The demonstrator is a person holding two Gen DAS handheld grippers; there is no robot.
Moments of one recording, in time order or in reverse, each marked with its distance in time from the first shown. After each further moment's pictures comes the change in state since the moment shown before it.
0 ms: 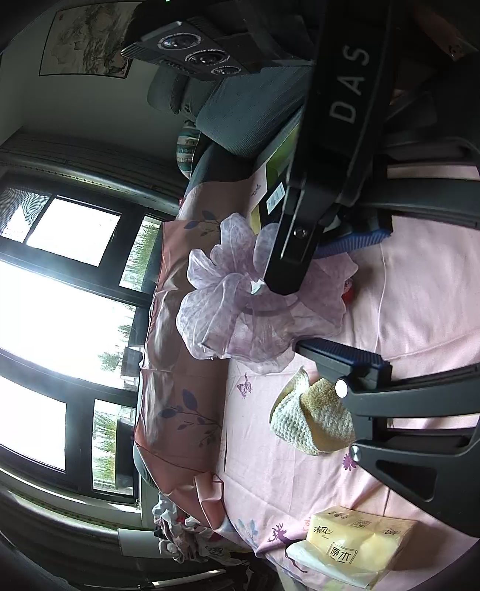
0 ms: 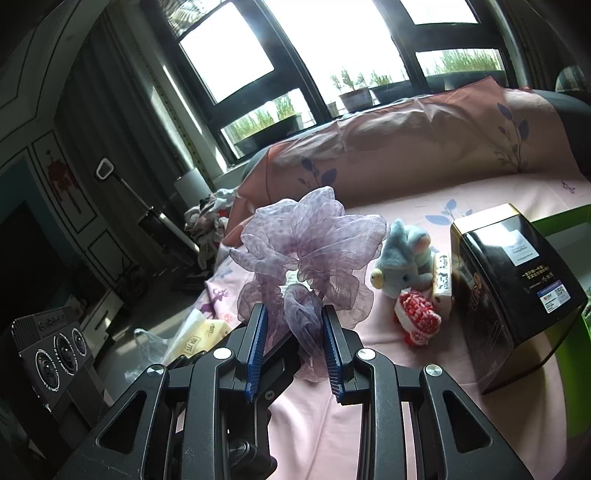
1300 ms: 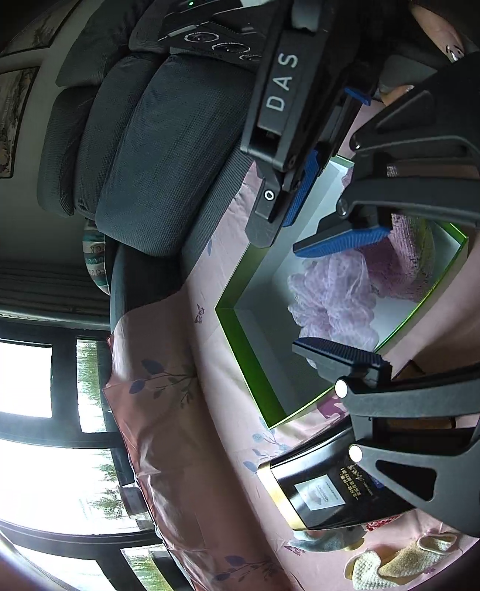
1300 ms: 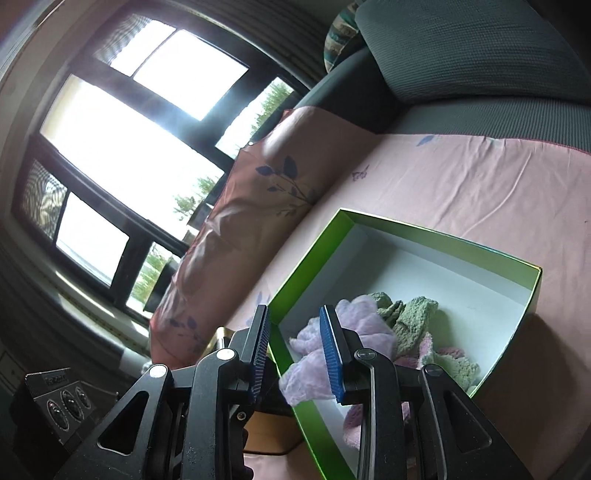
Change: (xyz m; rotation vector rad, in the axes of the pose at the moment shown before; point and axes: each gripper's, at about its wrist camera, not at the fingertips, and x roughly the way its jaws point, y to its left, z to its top) left arm 0.148 -0.248 -0.008 0.336 0.262 -0.228; right arm -0.145 -0.267 -0.010 0.656 -0.342 -0.226
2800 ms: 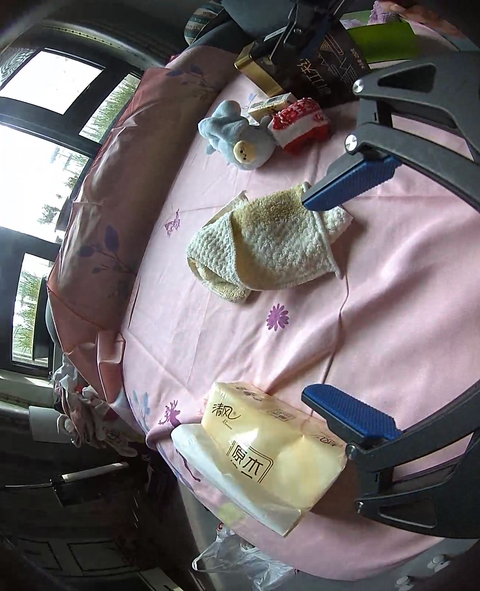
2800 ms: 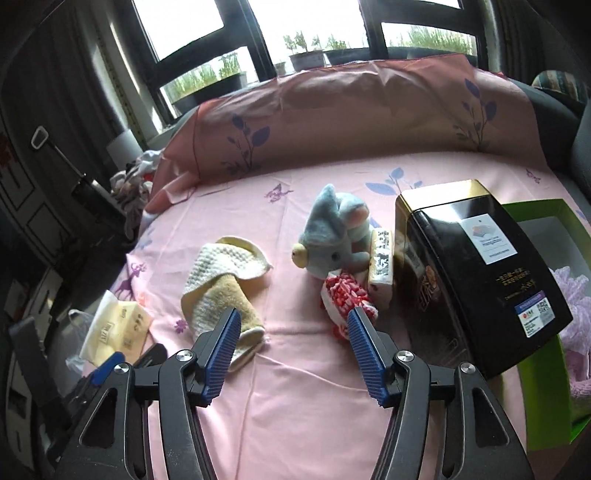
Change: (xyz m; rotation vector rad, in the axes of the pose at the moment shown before) left arm -0.166 0.300 -0.179 -0.697 0.052 0.610; right arm 0.130 0.211 -0.203 -0.742 0.427 -0.119
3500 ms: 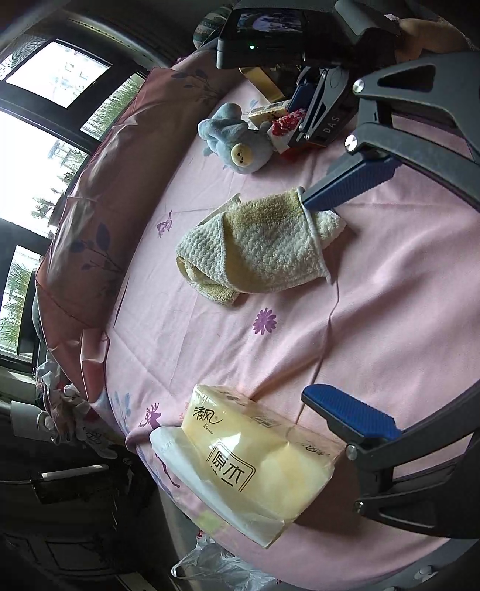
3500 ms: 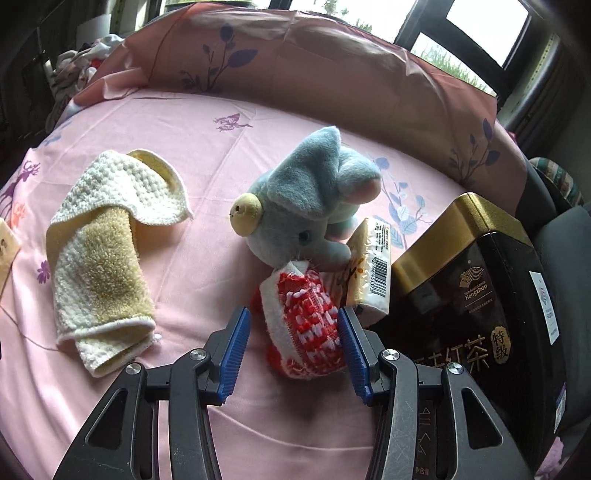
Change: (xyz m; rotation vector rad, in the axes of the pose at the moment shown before) left arm 0.005 0.005 -0.001 -0.051 0.060 -0.052; right arm 0.091 0.021 0.000 -0.321 0.140 -0.394
